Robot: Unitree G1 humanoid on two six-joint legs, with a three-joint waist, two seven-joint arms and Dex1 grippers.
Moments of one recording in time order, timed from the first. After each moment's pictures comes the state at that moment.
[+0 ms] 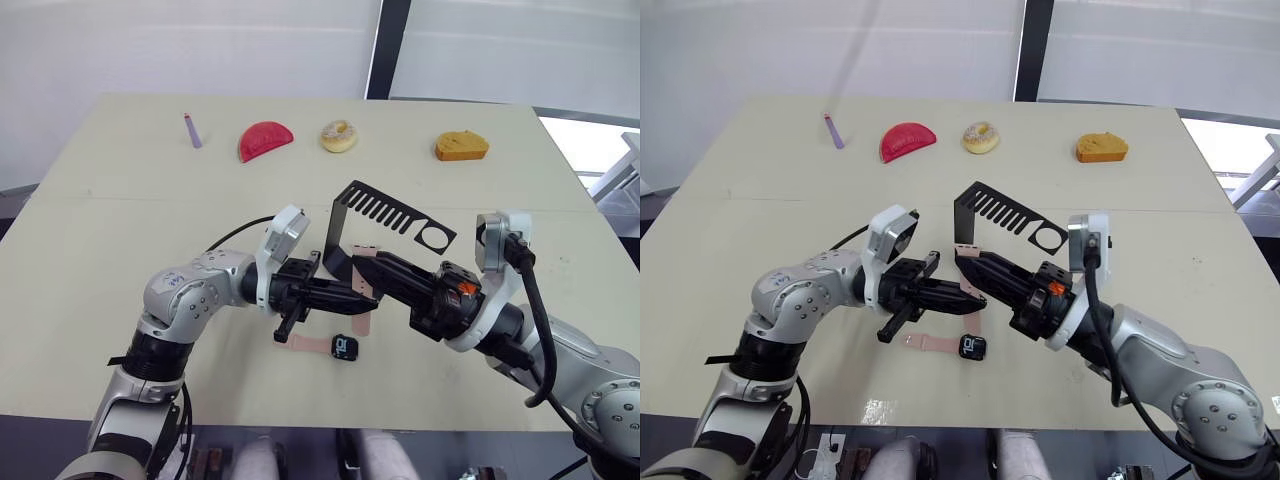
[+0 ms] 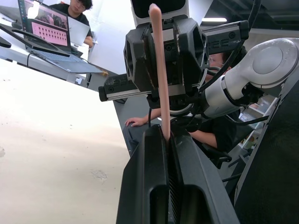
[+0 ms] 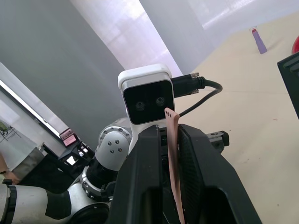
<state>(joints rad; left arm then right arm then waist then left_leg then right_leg) -0.62 0.43 -0.14 -0.17 -0.84 0.88 -1.15 -0.21 -0.69 -0.06 -0.78 1.66 0.65 0.03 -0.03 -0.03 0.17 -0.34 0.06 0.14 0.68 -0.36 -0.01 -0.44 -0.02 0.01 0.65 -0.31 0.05</state>
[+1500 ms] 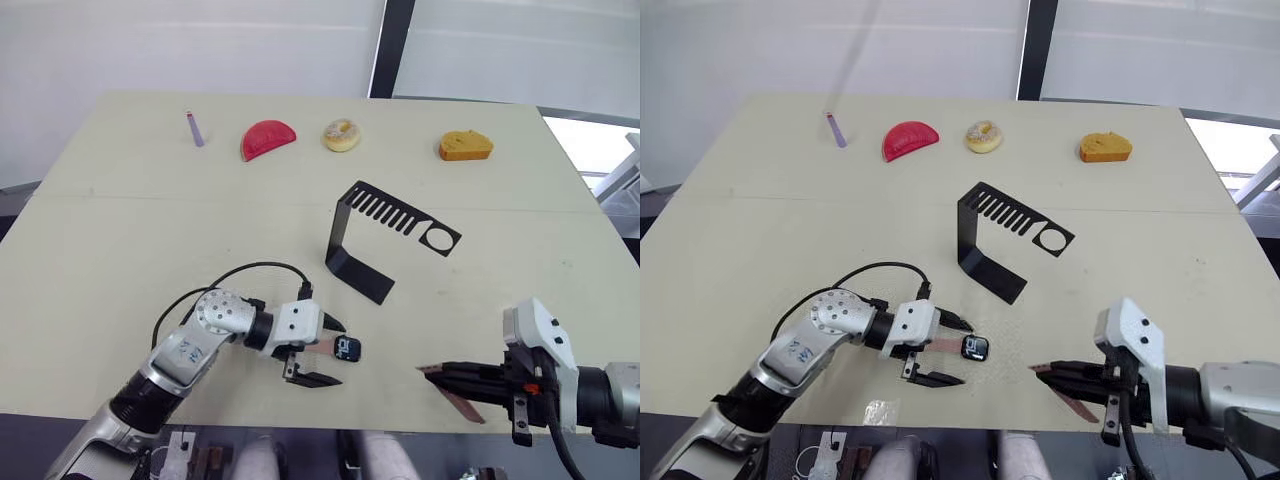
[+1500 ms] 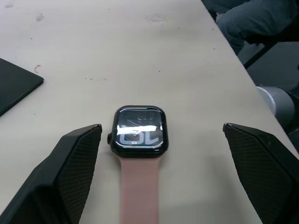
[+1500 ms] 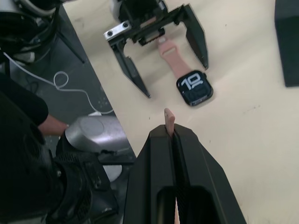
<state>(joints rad) -0.39 0.57 -0.42 -0.22 -0.16 0.31 -1.07 0.41 -1.11 -0.56 -0.90 1.16 0.84 0.73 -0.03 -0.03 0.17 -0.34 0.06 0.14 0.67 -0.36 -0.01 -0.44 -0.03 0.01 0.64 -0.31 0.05</state>
